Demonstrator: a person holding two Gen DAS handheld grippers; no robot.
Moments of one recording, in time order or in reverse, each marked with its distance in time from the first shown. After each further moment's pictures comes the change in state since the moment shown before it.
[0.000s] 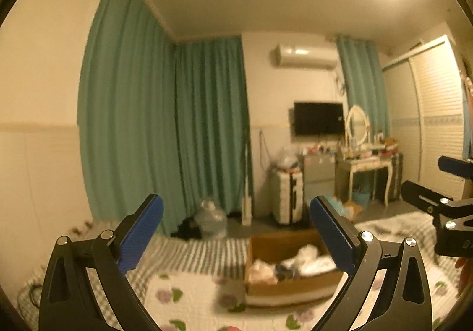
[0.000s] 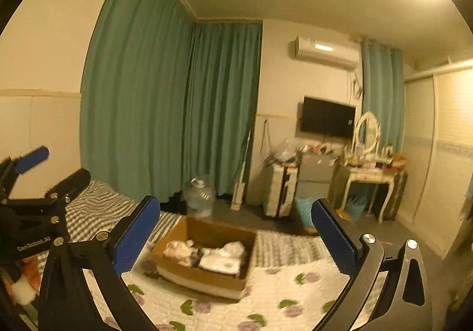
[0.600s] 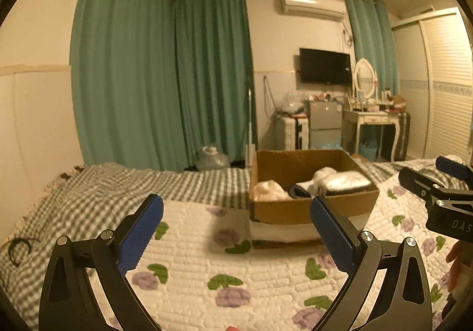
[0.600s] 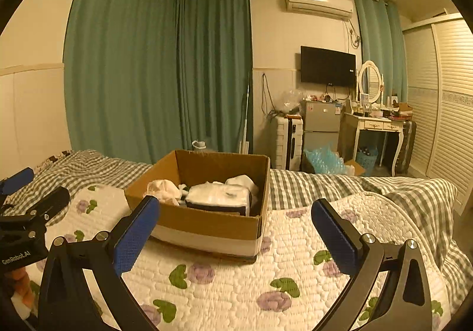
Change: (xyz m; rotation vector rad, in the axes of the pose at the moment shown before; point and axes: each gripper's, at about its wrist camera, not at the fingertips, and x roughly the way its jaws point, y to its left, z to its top) left arm 0.061 -0.006 -0.149 0.006 0.244 0.024; right arm 0.097 -0.008 -0.146 0.098 0.154 0.003
